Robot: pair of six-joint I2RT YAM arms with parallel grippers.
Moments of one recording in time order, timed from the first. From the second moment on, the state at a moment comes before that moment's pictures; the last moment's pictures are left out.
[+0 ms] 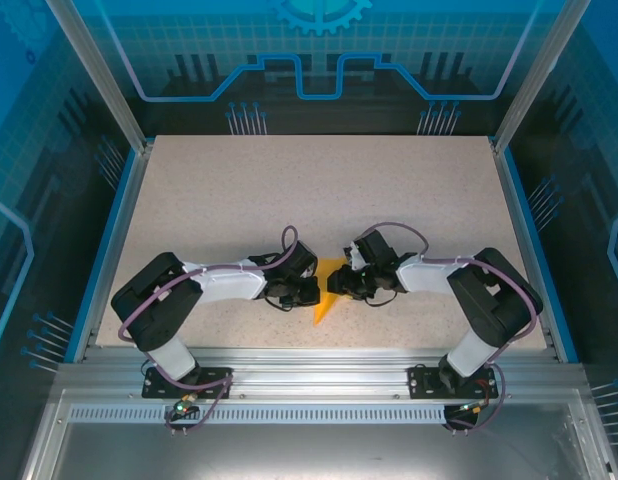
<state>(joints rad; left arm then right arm) -0.78 1.67 0.81 -0.25 0.22 -0.87 0.60 1.64 0.68 -0.07 -0.51 0.77</state>
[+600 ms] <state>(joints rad) -0.78 1.60 0.75 -0.21 0.22 -0.91 0.60 1.69 0.71 -0.04 -0.53 0.75</state>
